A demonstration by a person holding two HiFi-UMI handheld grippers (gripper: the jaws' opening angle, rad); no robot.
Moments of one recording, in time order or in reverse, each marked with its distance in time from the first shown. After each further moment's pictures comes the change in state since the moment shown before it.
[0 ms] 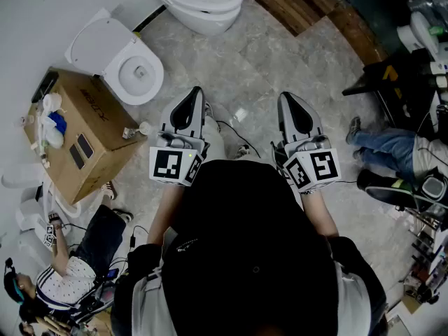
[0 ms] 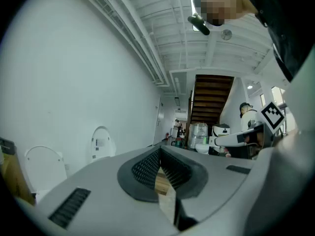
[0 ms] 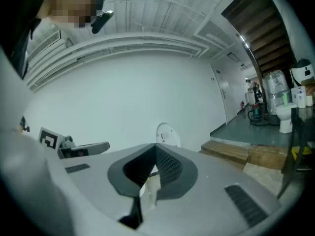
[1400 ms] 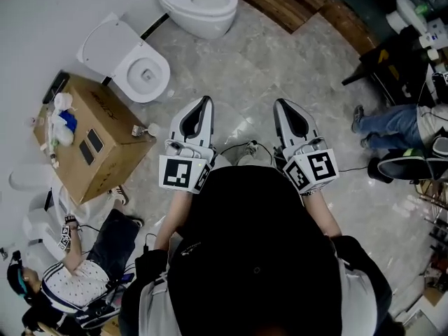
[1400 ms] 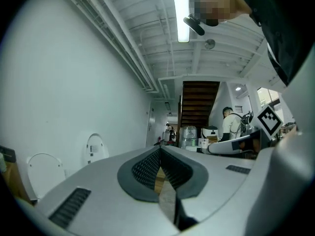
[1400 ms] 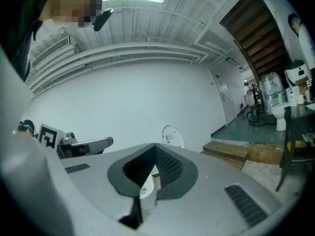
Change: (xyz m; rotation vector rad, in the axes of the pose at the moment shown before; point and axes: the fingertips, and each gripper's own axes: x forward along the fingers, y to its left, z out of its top) left arm -0.141 -0.068 0.011 0.034 -0.072 -0.087; right arm -0.123 0.097 -0.027 -0.015 -0.042 0.015
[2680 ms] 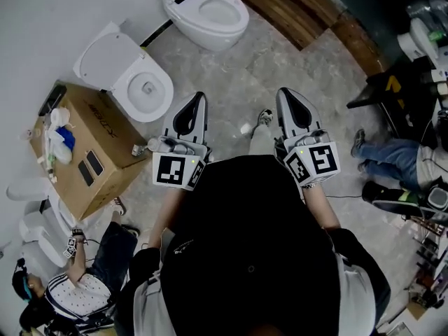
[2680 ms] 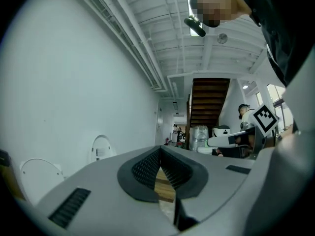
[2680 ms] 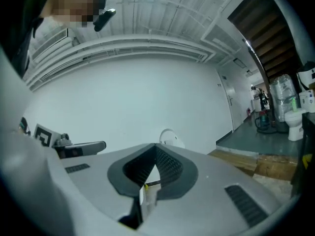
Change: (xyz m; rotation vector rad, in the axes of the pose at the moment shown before) left arm 0.144 0.138 -0.004 -0.002 -0.013 0.071; right arm 0.201 -0.076 0.036 -0.057 -0.022 0.034
